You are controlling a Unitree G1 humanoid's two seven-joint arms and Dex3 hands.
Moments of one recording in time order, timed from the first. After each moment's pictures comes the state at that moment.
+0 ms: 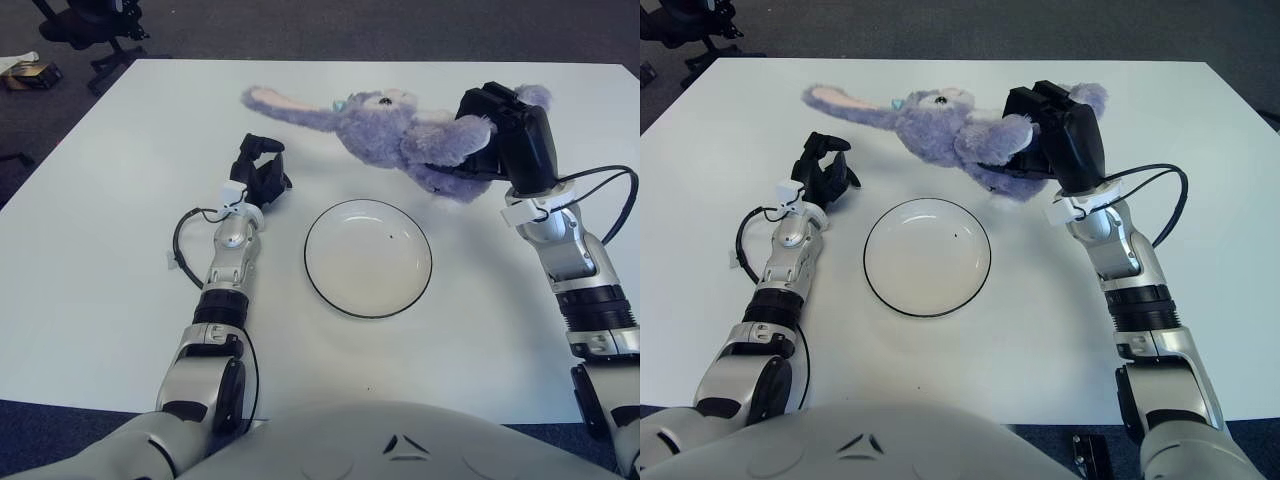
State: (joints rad) left arm -0.37 0.02 0.10 0.52 -0.07 -0.32 -0.01; right arm -0.31 -0.53 0.04 0.03 -0.34 -0.66 -0.17
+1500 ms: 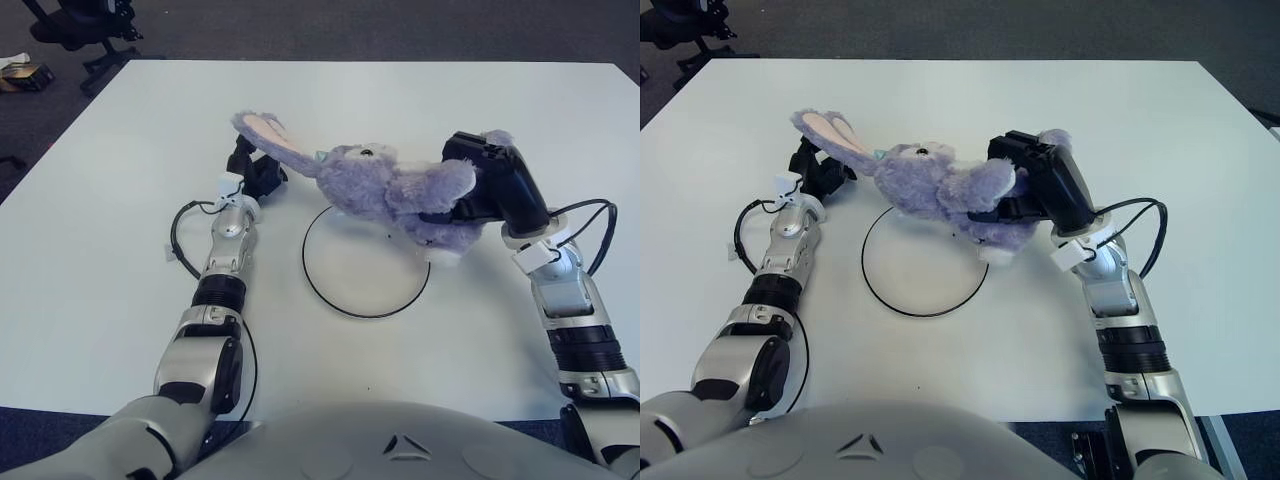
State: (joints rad) left arm -0.49 0.06 0.13 0.71 -0.07 -0.37 0.00; right arm -0.16 -0.44 -0.01 -0.04 -0.26 -0.79 0.03
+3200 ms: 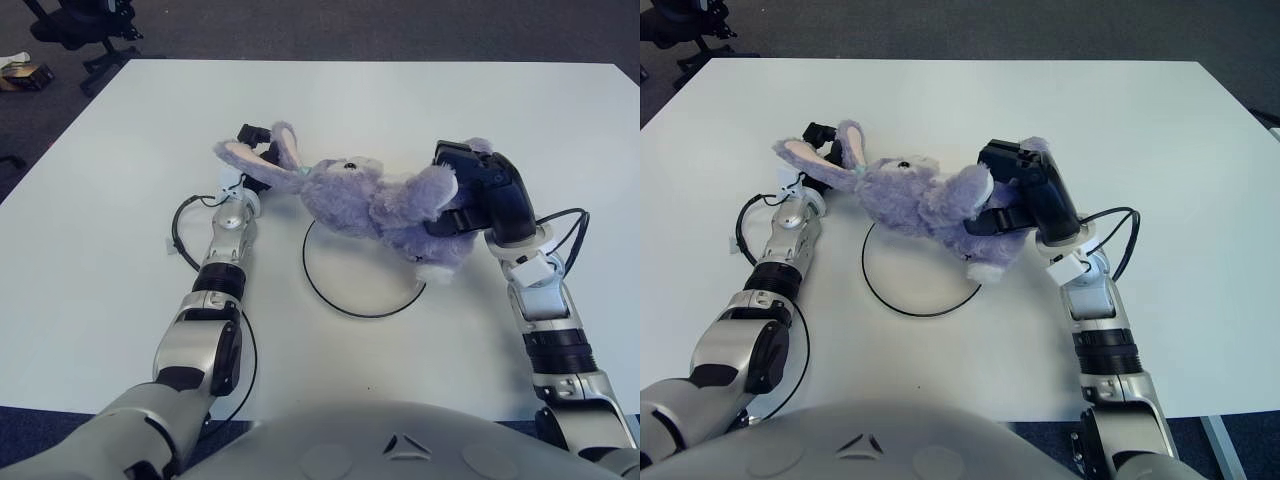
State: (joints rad) left arm -0.54 0.08 0.12 0.78 -0.05 -0.34 0.00; right arm -0.26 -0.43 0.00 0.10 -0.29 -1.11 0.11
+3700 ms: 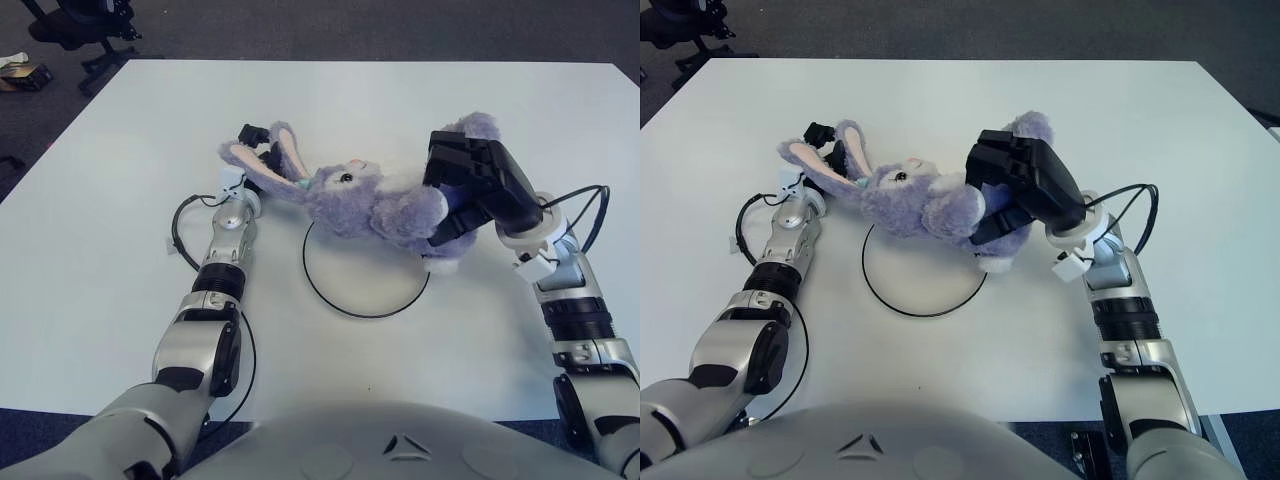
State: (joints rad) left arm -0.54 0.07 0.12 0.78 -0.04 -0.33 0.01; right arm -0.33 -0.40 0.02 0.14 -0.32 -1.11 0.10
